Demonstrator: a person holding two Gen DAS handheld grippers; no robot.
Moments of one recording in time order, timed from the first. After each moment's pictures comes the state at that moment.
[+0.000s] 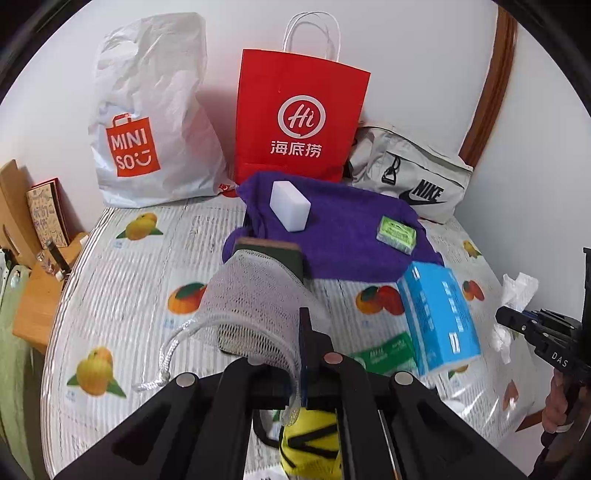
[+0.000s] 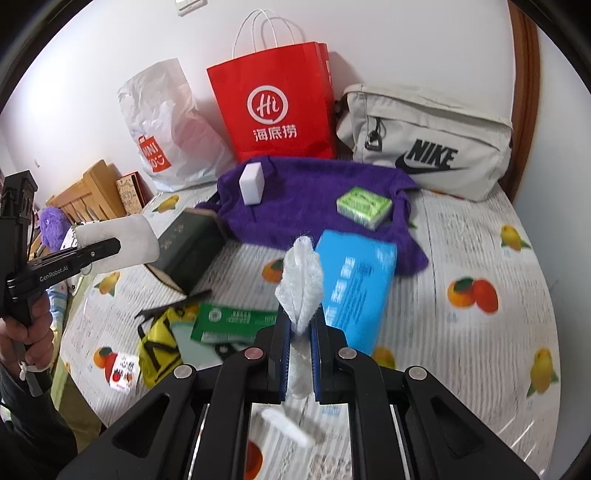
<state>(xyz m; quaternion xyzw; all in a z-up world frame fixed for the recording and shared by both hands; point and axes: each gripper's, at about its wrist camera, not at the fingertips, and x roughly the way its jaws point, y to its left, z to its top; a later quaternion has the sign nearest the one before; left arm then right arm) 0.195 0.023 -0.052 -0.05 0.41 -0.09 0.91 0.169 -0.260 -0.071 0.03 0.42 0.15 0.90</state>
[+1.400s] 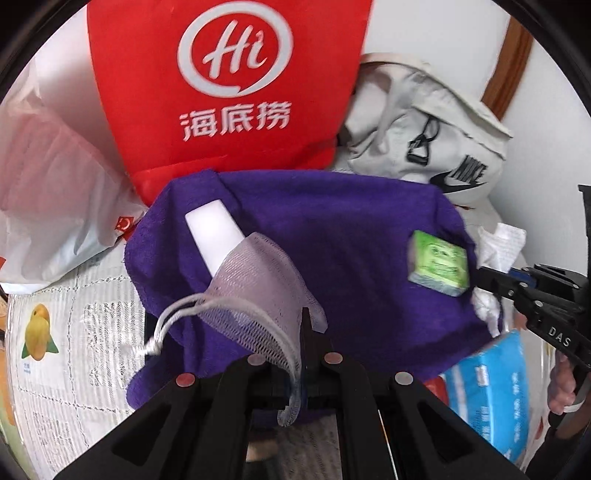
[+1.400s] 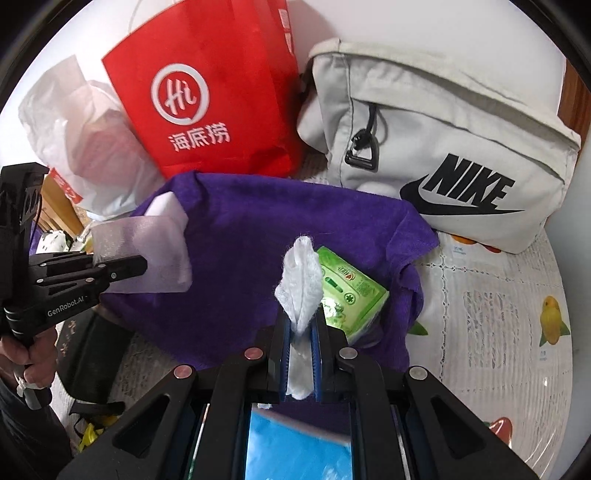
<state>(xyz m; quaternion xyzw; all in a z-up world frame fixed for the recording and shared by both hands) 0.408 -0.052 -0.122 0.02 0.50 -0.15 0.85 0.379 -0.265 -0.123 0.03 0.47 0.13 0.87</state>
